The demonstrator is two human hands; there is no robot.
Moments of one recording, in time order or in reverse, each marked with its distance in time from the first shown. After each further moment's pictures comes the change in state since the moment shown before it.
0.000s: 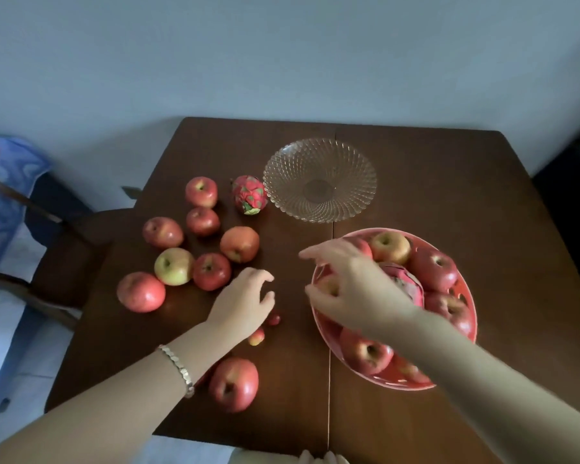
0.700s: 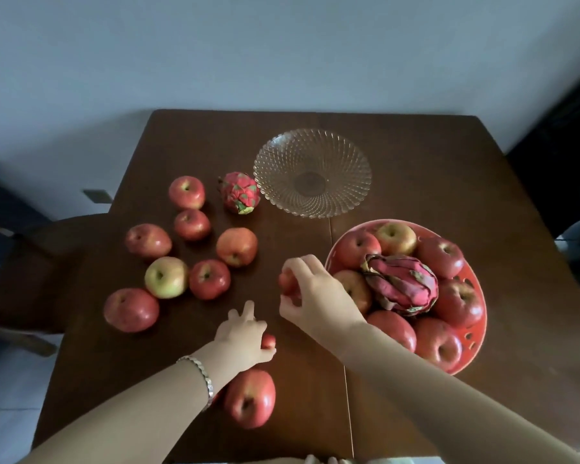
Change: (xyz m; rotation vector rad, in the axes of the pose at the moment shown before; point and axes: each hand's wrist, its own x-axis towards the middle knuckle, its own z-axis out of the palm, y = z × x) left_hand 0.013 -0.056 0.034 0.540 -0.544 0.032; right_hand 0.036 -0.003 0.095 -0.080 0.145 0.122
